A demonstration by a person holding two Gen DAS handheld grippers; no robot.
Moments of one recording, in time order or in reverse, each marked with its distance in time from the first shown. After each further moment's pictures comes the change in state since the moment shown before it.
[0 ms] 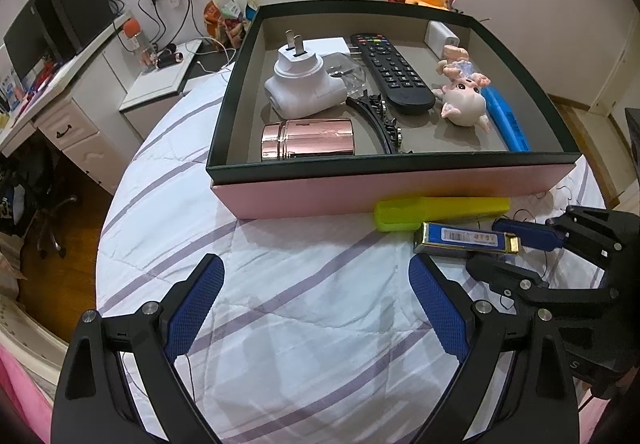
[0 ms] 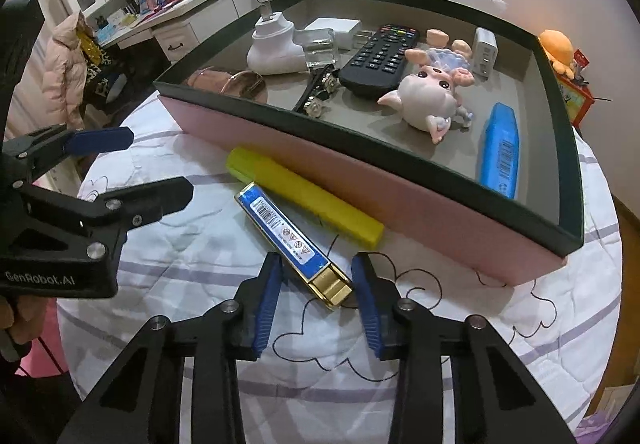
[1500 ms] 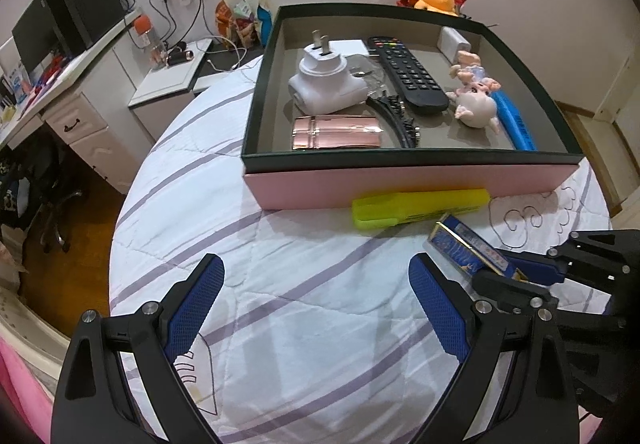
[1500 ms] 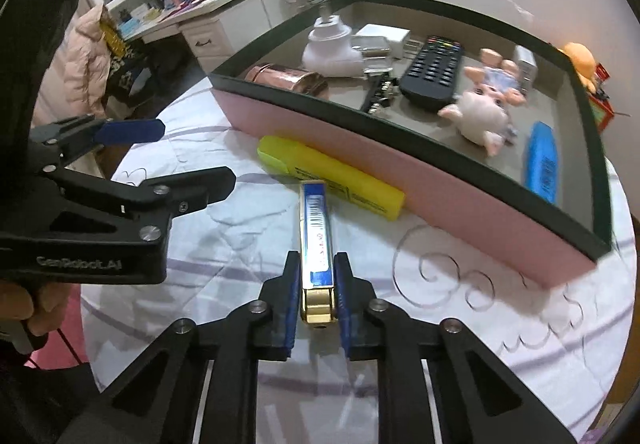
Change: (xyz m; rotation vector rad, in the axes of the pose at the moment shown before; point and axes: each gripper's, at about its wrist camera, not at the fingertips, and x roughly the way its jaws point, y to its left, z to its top) left arm -0.009 0.013 -0.008 -0.021 -0.014 0.011; right arm -0.007 0.030 -0.002 -0.038 -0.010 0.064
